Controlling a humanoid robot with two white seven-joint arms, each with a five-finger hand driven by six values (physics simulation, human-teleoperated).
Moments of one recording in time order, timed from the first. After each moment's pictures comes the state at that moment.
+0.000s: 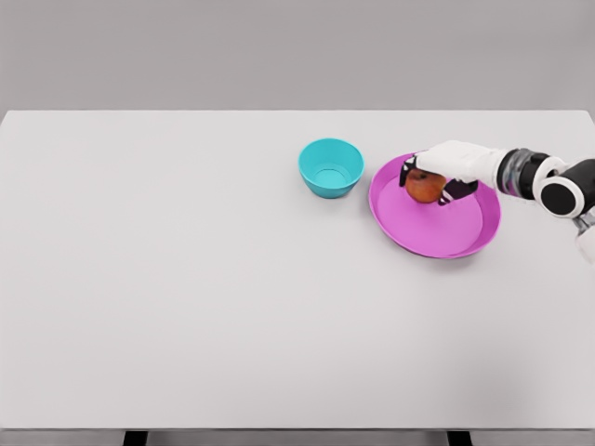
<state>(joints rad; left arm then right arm) 0.03 0.00 -0.08 -0.01 -0.13 0.00 -0.15 -0.72 -0.66 0.69 -1.34 0.50 -0.21 0.61</state>
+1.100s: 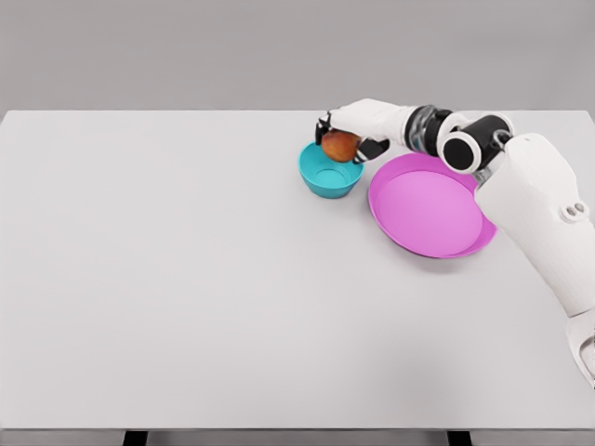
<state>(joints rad) 0.03 0.00 -0.08 -0.01 -0.13 0.00 -0.15 -0.89 -0.33 0.69 -1.14 0.60 -0.21 0.61</state>
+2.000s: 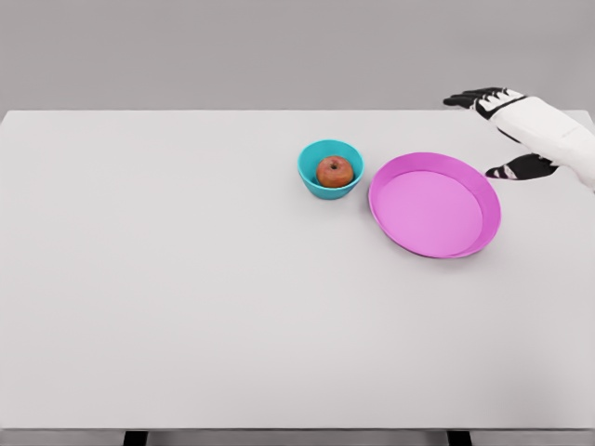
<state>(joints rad) 0.03 0.00 -0.08 -0.01 -0.13 0.00 -0.15 -0.37 -0.58 -0.02 -1.55 0.44 -0.50 0.61</state>
